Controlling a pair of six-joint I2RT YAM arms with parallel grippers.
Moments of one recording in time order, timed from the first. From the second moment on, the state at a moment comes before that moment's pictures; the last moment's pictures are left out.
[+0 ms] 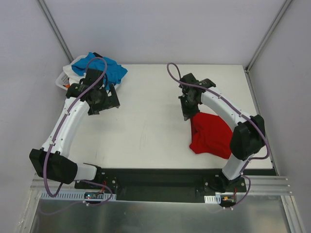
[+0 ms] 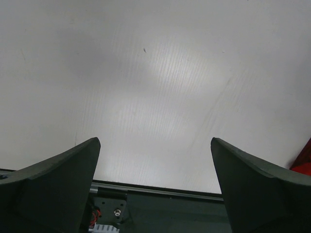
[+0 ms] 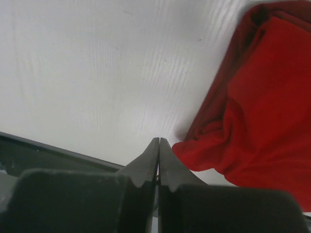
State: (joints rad) left arm -0.22 1.33 1.41 -1.13 -0.09 -0.51; right arm 0.54 1.74 1.55 -1.11 -0.03 0.33
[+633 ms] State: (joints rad) left arm -0.22 1.37 1.45 -1.11 0.02 -0.51; right arm 0.53 1.56 1.37 -1.12 0.19 0.40
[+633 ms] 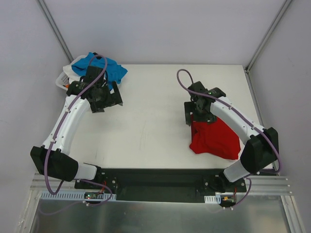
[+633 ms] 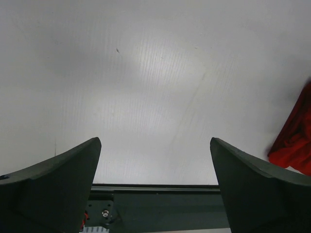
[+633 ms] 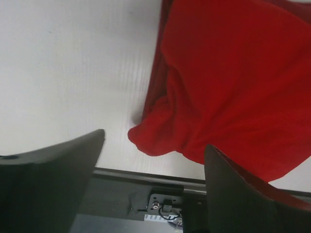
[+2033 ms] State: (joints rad) left arm -0.22 1.27 1.36 -1.09 0.05 -0.54; right arm 0.23 1.59 1.09 -0.94 -0.13 0.49
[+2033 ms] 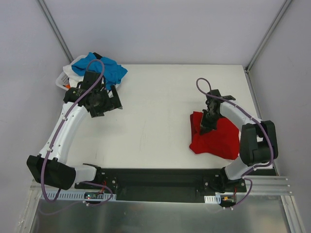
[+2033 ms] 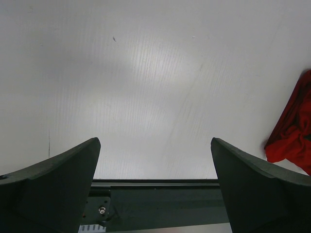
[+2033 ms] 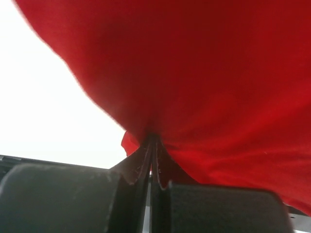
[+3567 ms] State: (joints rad) left arm -0.22 1.32 1.40 -1.09 0.07 -0.54; right arm 0.04 1.57 0.88 -0.51 -0.78 0.70
